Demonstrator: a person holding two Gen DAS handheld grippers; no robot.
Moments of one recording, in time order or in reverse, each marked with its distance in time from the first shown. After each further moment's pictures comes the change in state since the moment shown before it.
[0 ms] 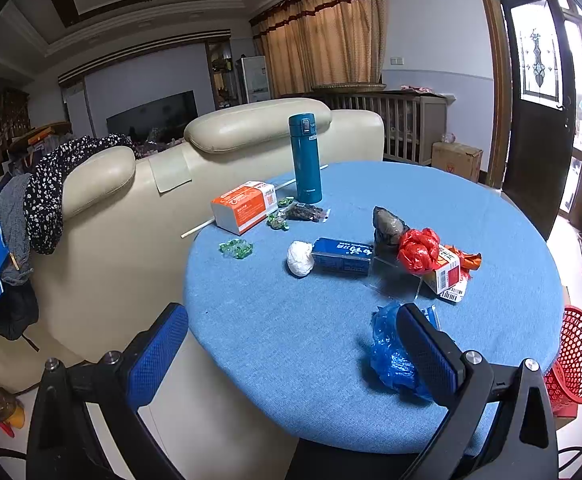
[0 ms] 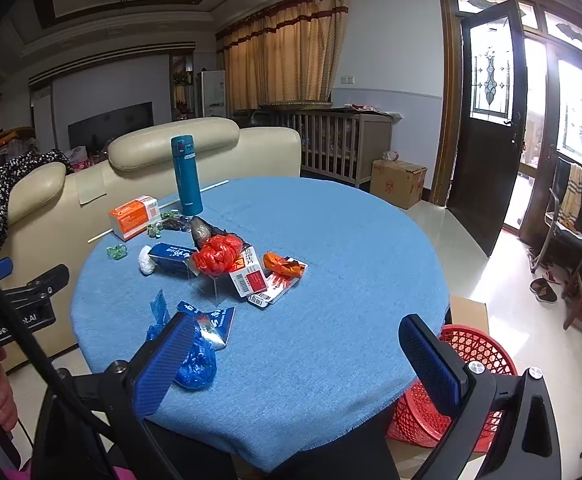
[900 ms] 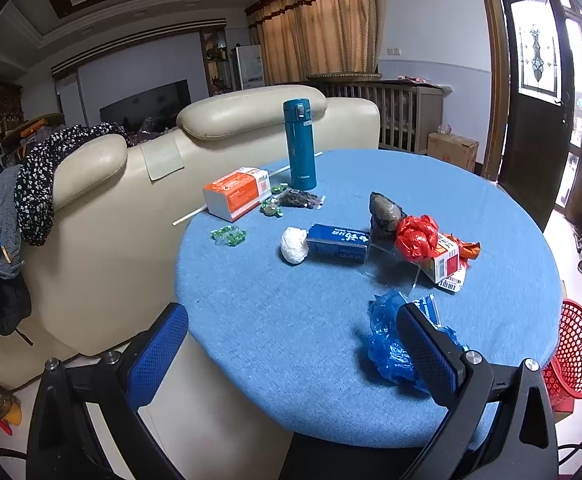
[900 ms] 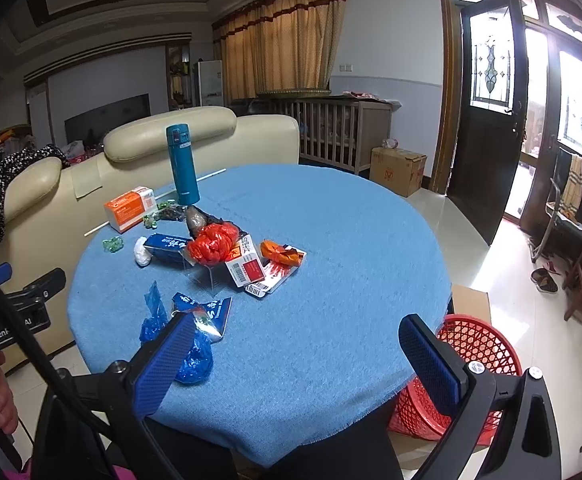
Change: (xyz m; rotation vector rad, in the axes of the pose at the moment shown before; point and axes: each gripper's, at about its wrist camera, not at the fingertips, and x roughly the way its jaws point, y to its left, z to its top) left arm 0.014 -0.001 -0.005 0.004 0.047 -0.030; right arm 0.016 -0.002 -0.003 0.026 0.068 0.010
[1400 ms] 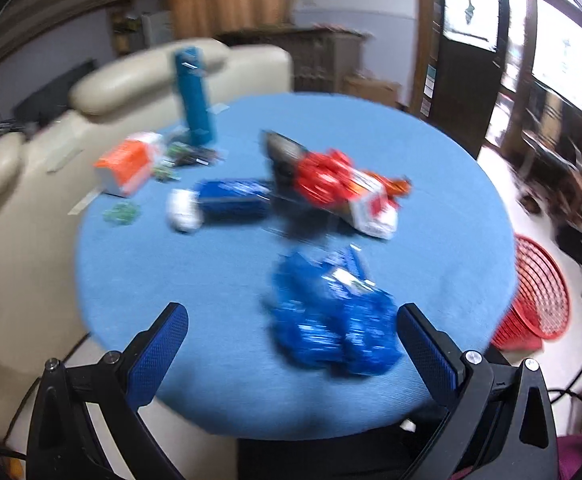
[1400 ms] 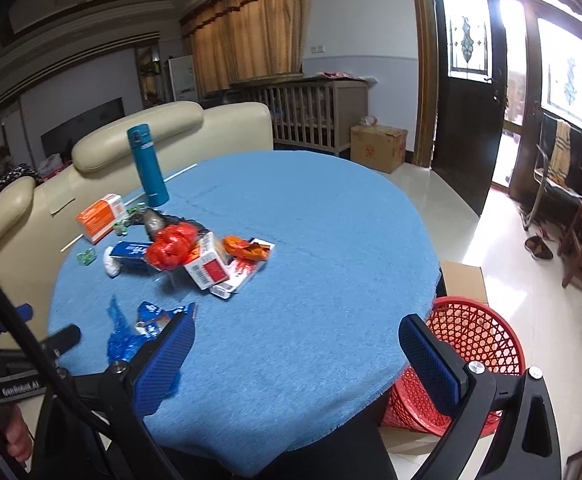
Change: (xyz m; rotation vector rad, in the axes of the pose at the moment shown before) left arm 0.059 -0.062 -0.008 0.181 0.202 -0.303; right arm 0.036 -0.042 0.007 0.114 0.079 -0.031
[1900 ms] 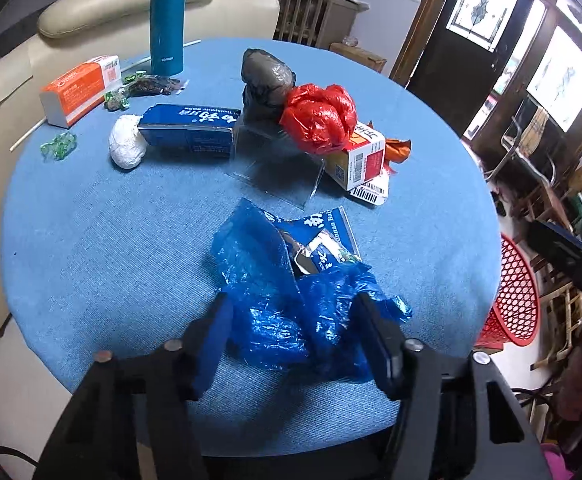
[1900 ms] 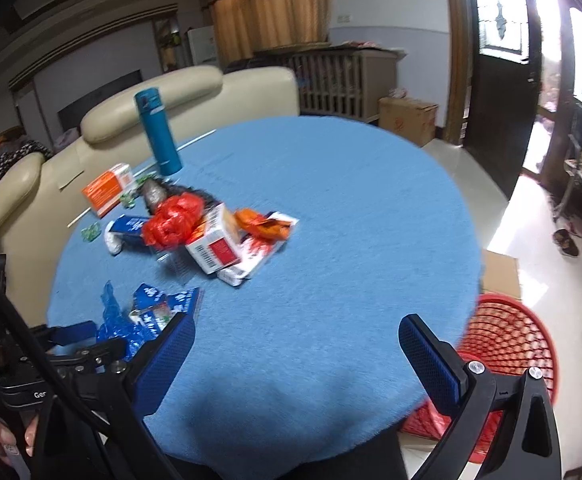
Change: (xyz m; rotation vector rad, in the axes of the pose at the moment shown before) left arm 0.055 0.022 -0.009 -0.136 0.133 -0.183; right arm 0.068 0.010 0.009 -0.073 0.110 0.098
